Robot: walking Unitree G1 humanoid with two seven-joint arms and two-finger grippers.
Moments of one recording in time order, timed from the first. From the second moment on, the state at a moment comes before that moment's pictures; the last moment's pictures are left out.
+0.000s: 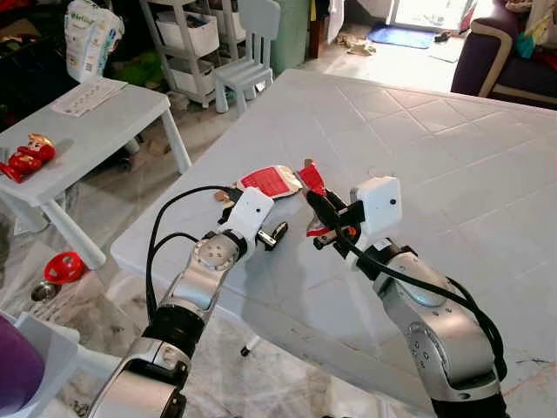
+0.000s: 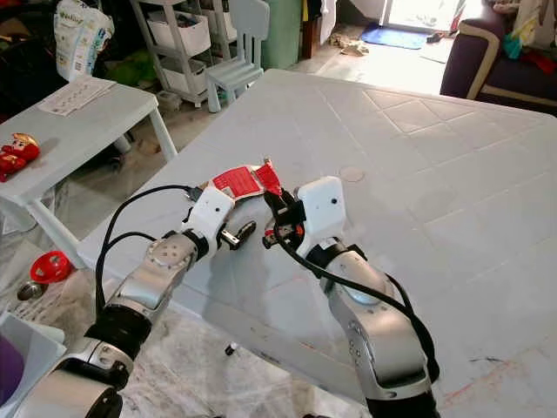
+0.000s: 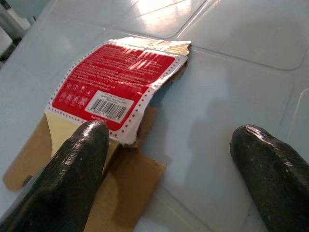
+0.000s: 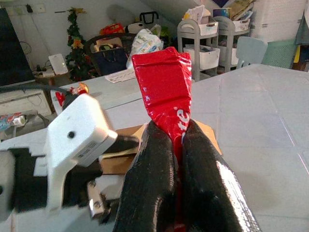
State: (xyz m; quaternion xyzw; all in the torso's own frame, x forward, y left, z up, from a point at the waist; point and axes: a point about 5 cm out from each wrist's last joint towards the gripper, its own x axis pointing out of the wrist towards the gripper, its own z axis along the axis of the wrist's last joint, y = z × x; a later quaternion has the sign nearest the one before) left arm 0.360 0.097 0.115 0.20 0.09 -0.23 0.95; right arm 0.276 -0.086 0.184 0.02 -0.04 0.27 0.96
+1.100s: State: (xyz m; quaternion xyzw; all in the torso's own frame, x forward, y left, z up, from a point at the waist) left arm 0.375 0.109 0.112 0.29 0.04 -0.17 0.94; right arm 0.269 -0.089 0.187 0.03 -0.04 0.26 0.97
